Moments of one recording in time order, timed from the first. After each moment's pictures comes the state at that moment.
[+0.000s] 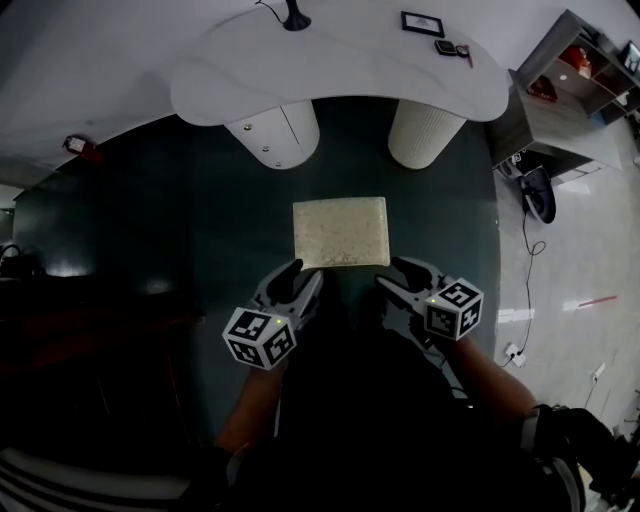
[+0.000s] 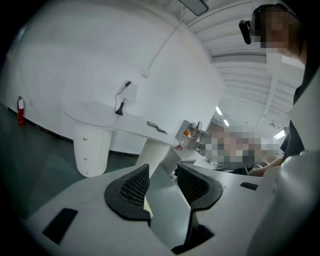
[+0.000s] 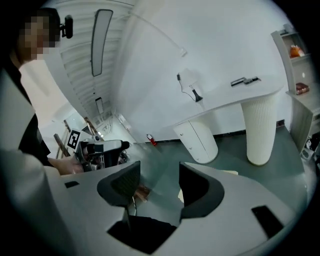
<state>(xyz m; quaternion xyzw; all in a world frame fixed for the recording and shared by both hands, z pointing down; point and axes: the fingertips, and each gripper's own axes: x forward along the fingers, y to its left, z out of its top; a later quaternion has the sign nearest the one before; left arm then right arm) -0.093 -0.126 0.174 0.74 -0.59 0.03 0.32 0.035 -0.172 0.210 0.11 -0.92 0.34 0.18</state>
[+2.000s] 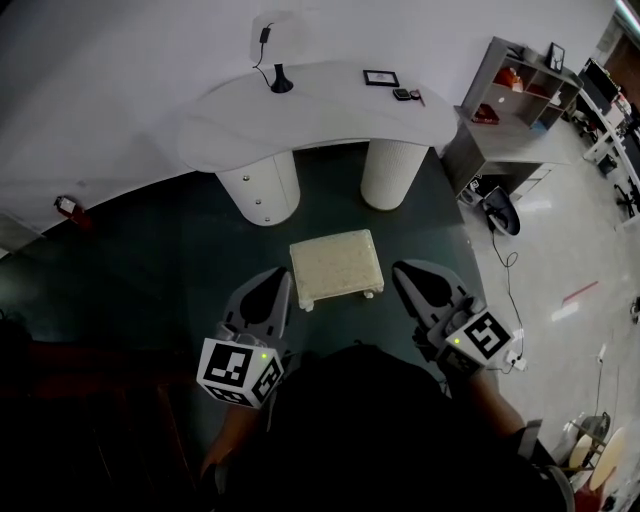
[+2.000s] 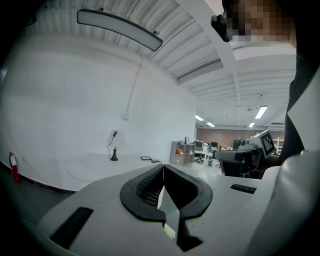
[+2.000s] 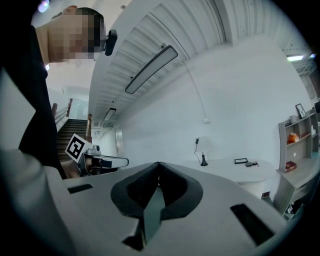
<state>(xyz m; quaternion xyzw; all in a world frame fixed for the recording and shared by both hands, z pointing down) -0.153 -0.045 -0.007 0.80 -0.60 0.03 0.11 0.001 -0.082 -0.030 0.23 -0.97 0.06 0.01</state>
